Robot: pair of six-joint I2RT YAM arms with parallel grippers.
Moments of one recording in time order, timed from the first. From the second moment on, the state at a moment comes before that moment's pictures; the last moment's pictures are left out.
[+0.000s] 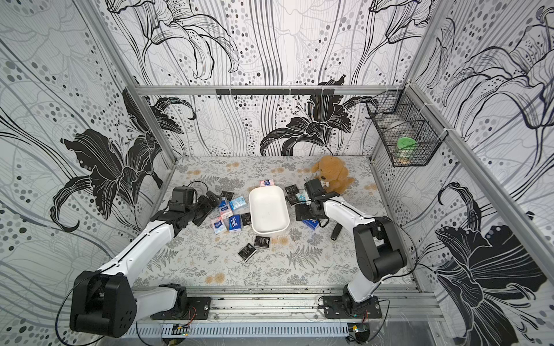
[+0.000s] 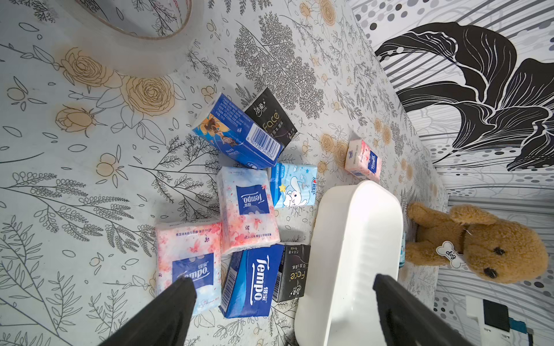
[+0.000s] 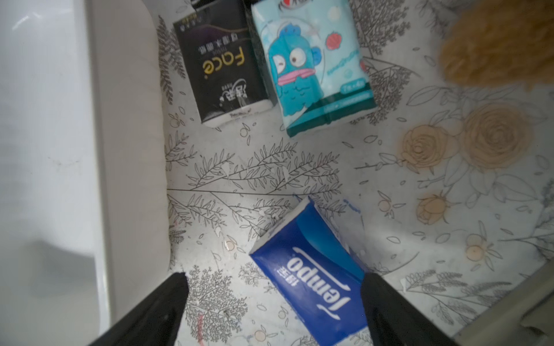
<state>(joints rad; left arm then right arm) -0.12 1.23 0.82 -0.36 0.15 -0.89 0.37 1.65 1.08 -0.57 -0.05 0.22</state>
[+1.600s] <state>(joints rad) -0.12 1.25 0.82 -0.36 0.16 -0.89 0.46 1.75 1.05 -0.67 0.08 0.26</state>
